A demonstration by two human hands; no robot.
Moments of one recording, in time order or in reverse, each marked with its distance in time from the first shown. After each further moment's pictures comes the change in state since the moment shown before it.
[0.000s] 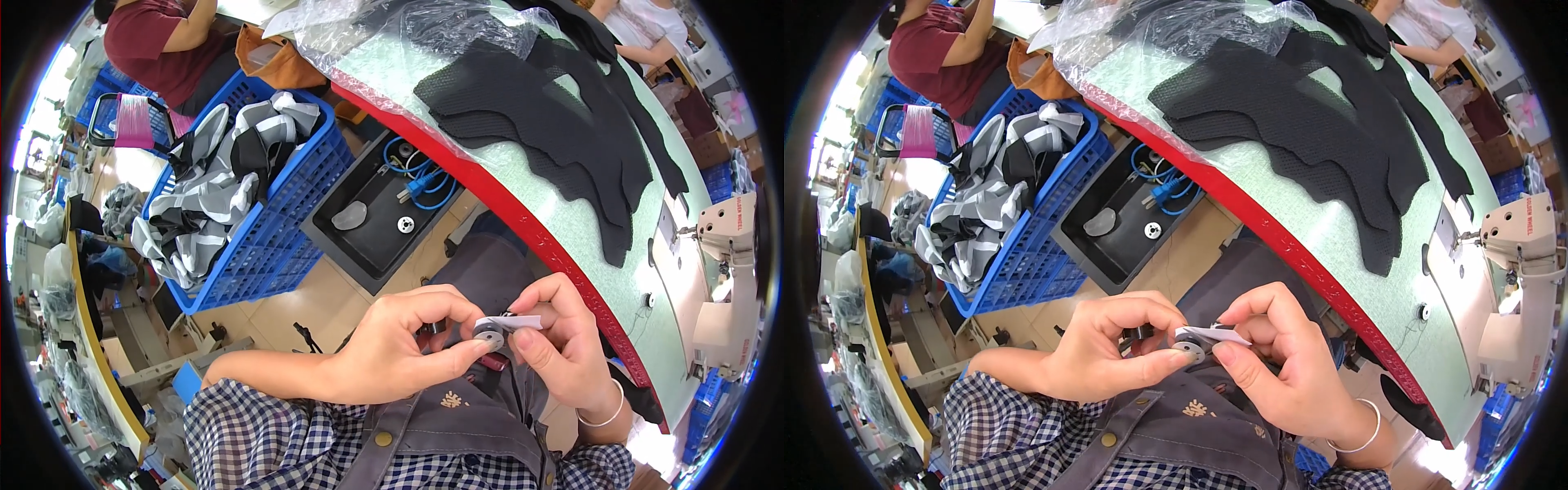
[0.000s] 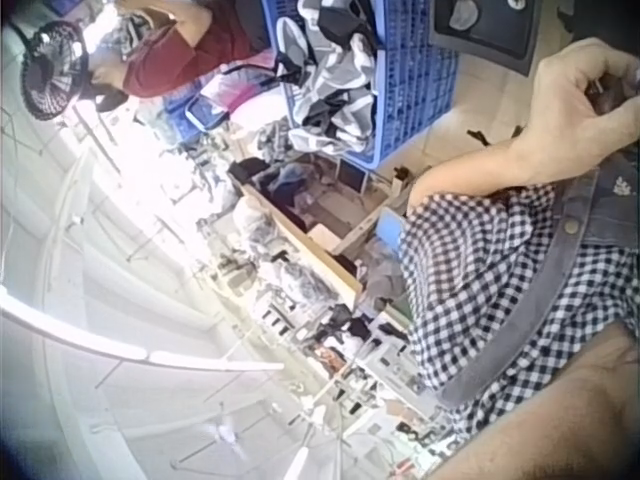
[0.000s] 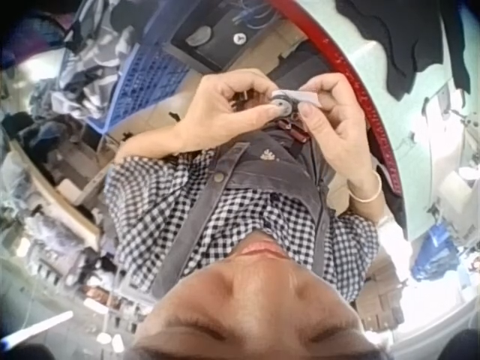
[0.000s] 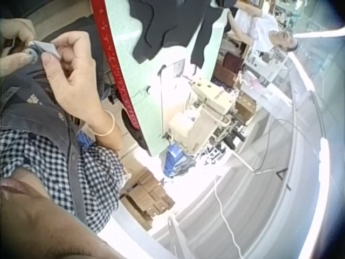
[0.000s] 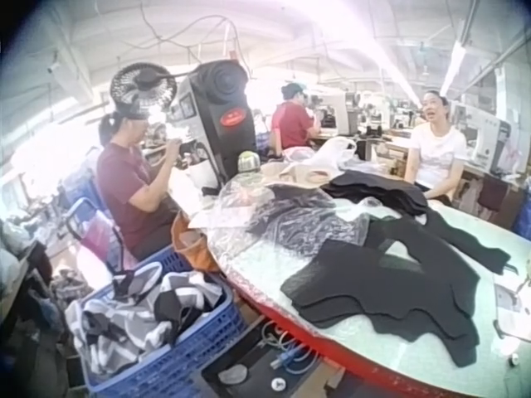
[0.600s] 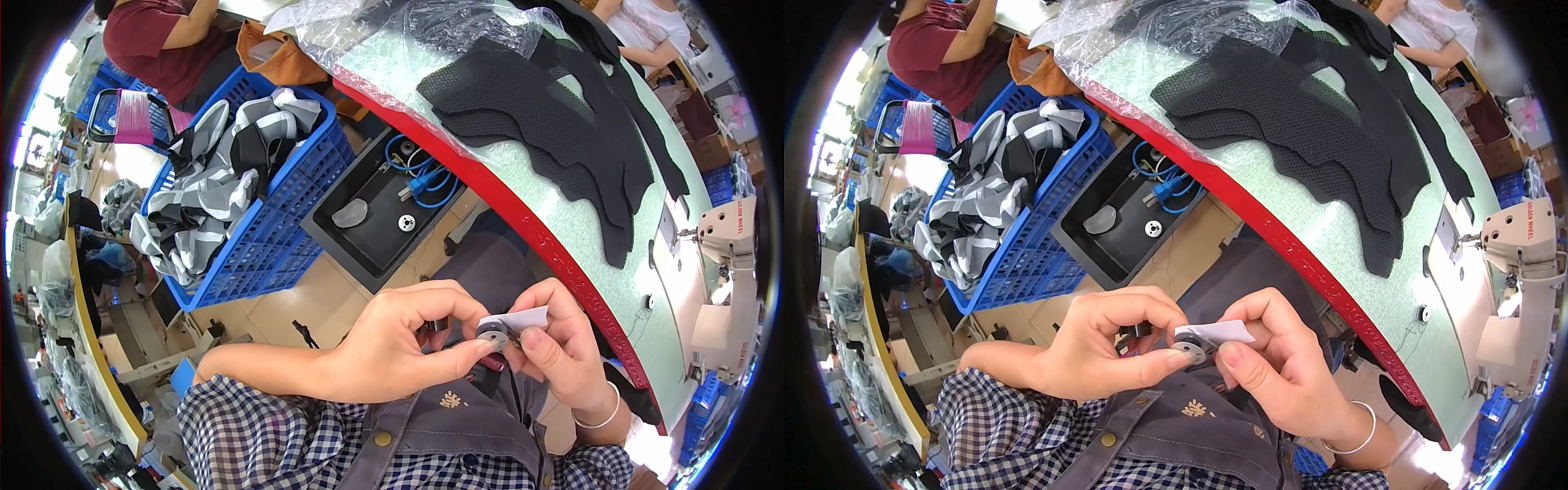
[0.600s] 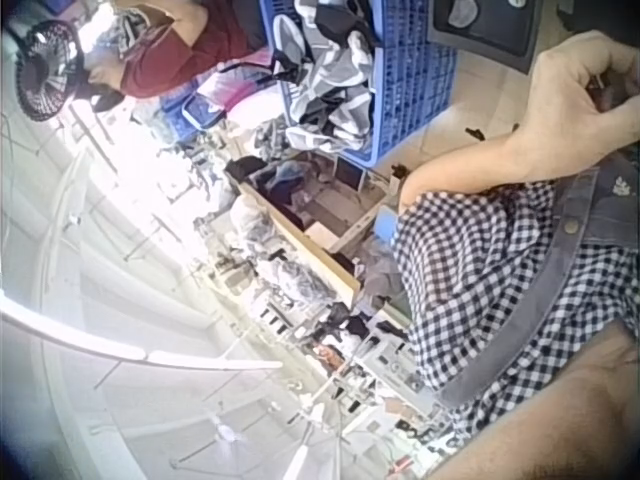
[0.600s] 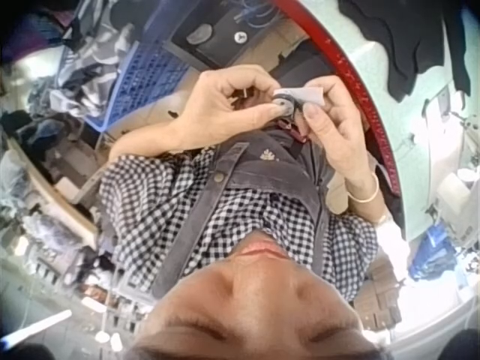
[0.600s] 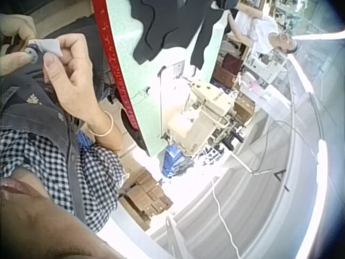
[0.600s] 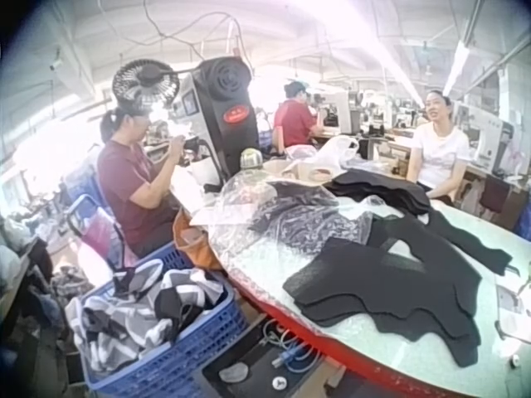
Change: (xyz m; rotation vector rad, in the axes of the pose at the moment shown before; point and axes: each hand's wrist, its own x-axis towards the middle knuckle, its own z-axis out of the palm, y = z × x) left_hand 0.002 0.004 -0.003 0.056 0.008 0.045; right_hand -0.001 0.001 0.004 0.273 -0.059 0.094
